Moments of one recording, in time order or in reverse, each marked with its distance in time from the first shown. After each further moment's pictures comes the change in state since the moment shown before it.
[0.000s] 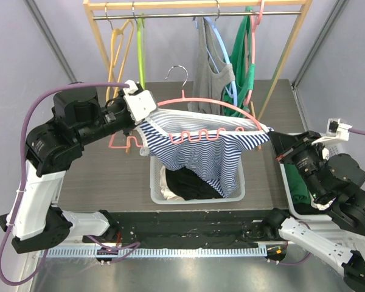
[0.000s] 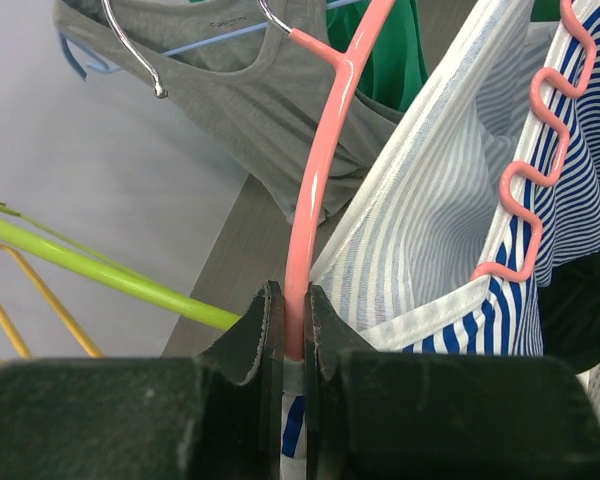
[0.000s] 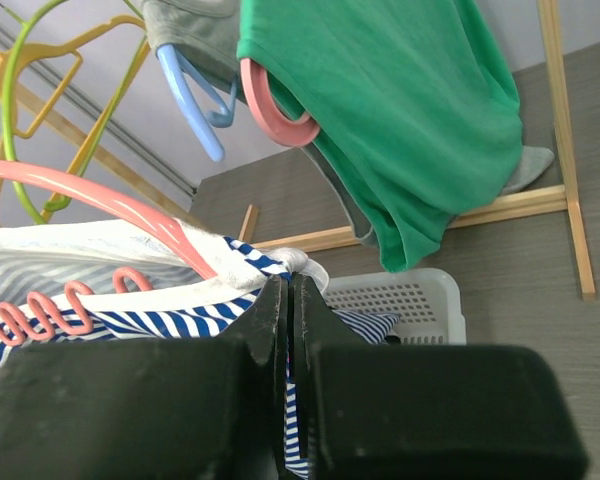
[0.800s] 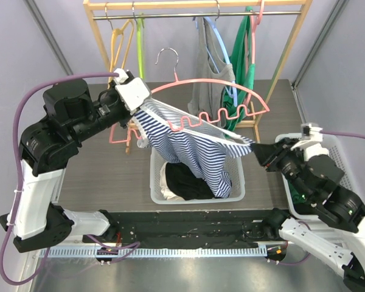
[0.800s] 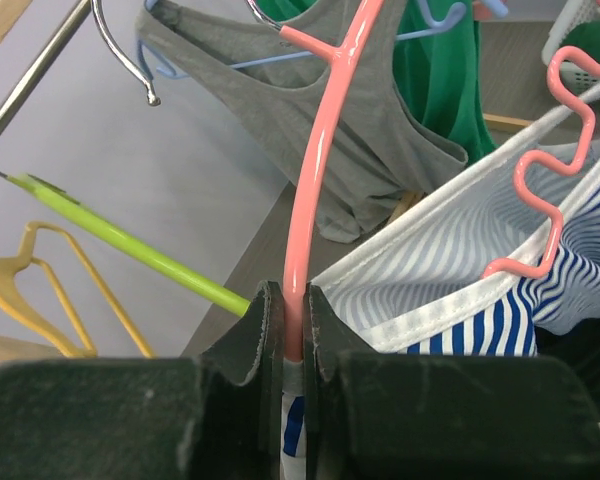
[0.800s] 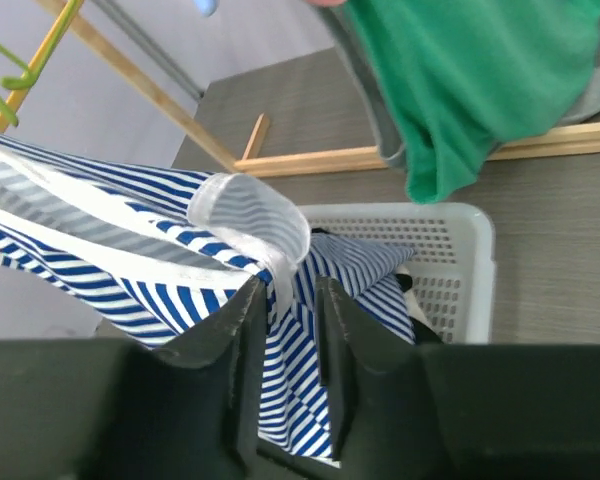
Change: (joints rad) left arm 0.013 0.026 0.069 0.037 -0.055 -0.033; right arm -0.002 -0.047 -0.156 0.010 -0.156 0.030
